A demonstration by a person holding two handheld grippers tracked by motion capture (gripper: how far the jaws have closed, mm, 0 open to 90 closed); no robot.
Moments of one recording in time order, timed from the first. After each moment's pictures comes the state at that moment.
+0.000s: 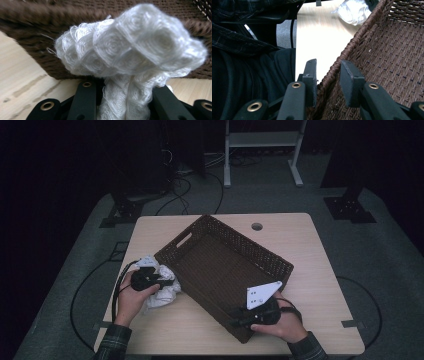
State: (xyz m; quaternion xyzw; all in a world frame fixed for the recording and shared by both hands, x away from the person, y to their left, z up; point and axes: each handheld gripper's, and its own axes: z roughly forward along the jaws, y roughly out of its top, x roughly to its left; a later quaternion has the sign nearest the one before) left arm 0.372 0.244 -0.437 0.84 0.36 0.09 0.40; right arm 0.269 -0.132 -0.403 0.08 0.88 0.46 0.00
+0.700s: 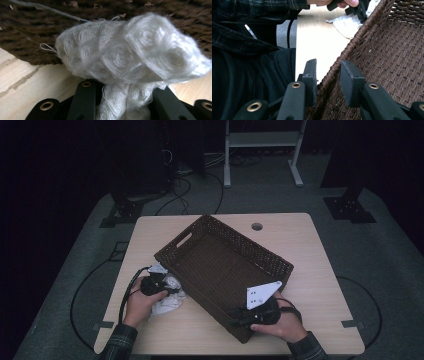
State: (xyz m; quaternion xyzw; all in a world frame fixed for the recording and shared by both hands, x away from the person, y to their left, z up) left arm 0.378 0.230 -0.477 0.85 0.37 0.06 0.36; right arm 0.269 -0.132 -0.404 0.08 0.88 0.46 0.00
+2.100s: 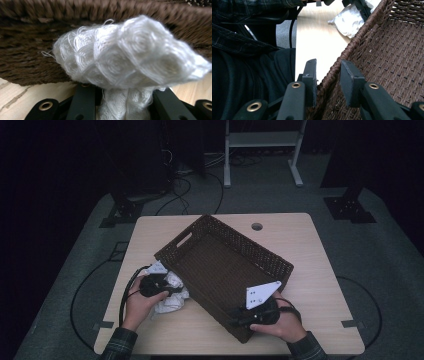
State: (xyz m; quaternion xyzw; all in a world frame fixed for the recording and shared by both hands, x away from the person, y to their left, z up) left arm 0.361 0.219 -0.449 0.85 0.33 0.07 0.40; right arm 0.269 -0.131 -0.405 0.08 0.88 0.46 0.00
